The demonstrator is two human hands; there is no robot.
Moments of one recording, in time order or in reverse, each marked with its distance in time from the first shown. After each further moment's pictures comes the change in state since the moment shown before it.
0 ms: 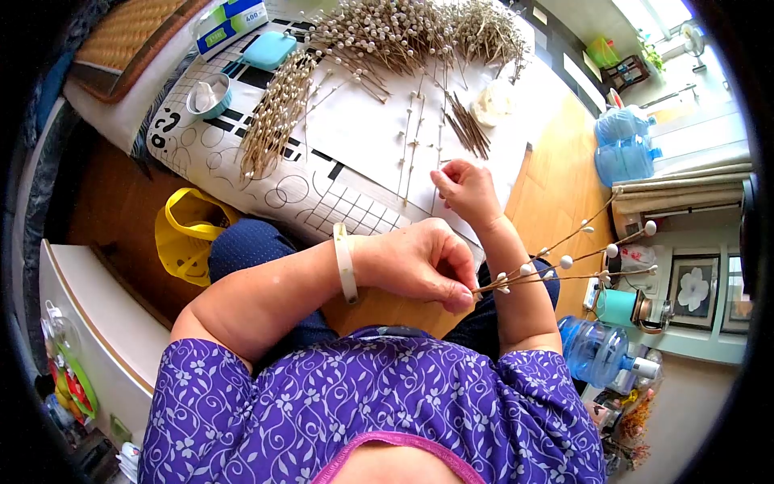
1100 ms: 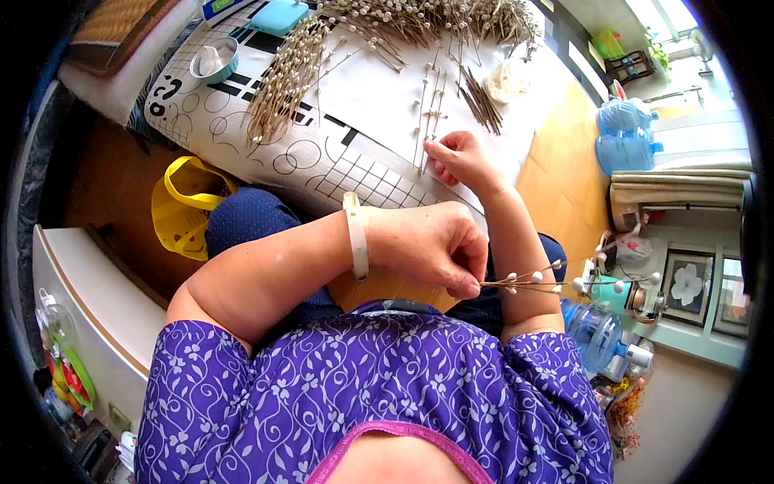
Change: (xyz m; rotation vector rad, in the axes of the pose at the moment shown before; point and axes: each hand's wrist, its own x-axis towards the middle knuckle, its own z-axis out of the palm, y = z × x) left_hand -0.011 -0.011 -0.007 0.209 -0.093 0.029; right_hand 0.015 -0.006 0.019 0.069 -0.202 0.192
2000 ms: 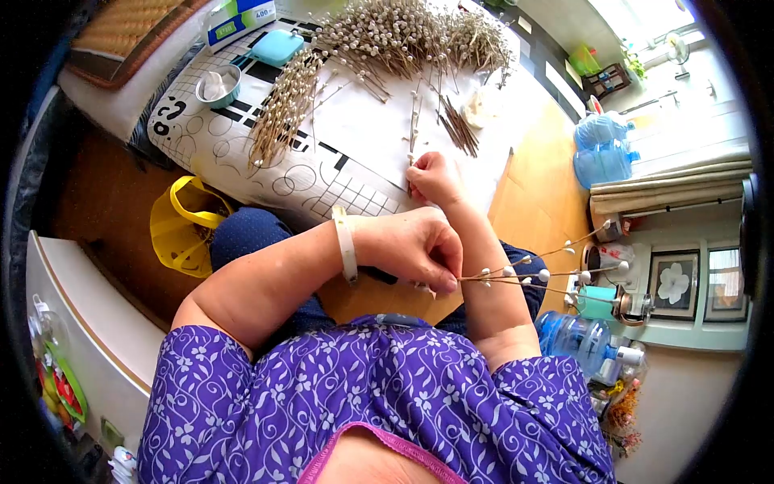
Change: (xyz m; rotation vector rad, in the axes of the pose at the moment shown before) left_hand -0.004 0.005 -0.004 0.162 0.013 0.009; right_hand 0.010 -0.005 0.012 -0.226 0.109 0.075
